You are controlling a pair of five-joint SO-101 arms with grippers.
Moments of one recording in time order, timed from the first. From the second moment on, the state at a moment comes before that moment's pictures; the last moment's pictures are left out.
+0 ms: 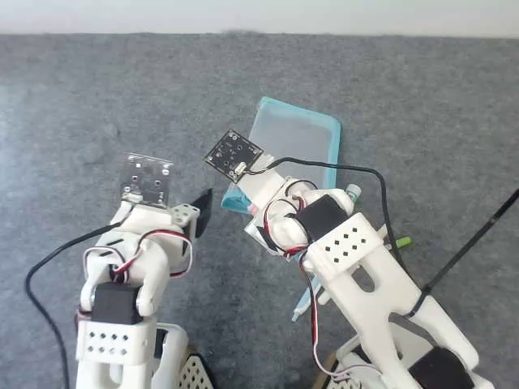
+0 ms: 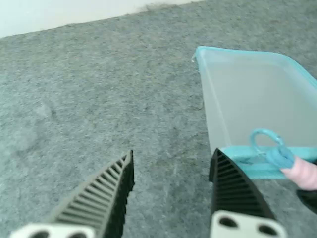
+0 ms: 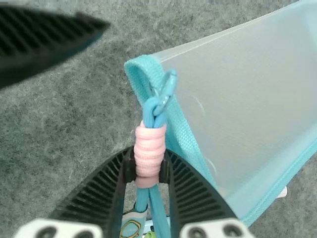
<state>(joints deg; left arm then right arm) -0.4 -74.6 66.6 58.1 -2.3 -39.4 -26.6 30.9 66.2 16.0</state>
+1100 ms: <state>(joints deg) 6.8 -74.6 72.0 54.7 -5.4 -38.8 -34.0 30.9 73.9 16.1</state>
